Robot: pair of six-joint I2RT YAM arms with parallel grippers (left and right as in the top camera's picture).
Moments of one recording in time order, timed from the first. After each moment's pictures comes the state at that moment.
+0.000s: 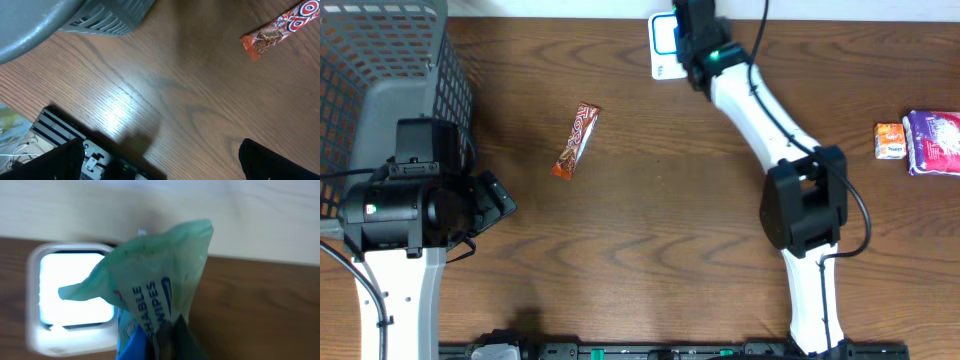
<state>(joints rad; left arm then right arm) 0.05 1.18 1.40 -1.53 -0.14 -0.57 0.37 2.32 2.10 -0.49 0.48 0.10</state>
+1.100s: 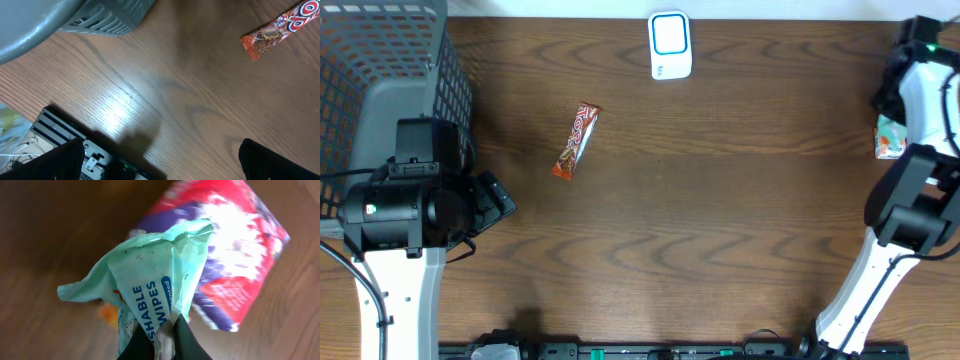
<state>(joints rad) 0.05 1.18 1.40 -1.53 -0.14 -0.57 -0.32 2.32 2.05 -1.04 0.50 0.45</state>
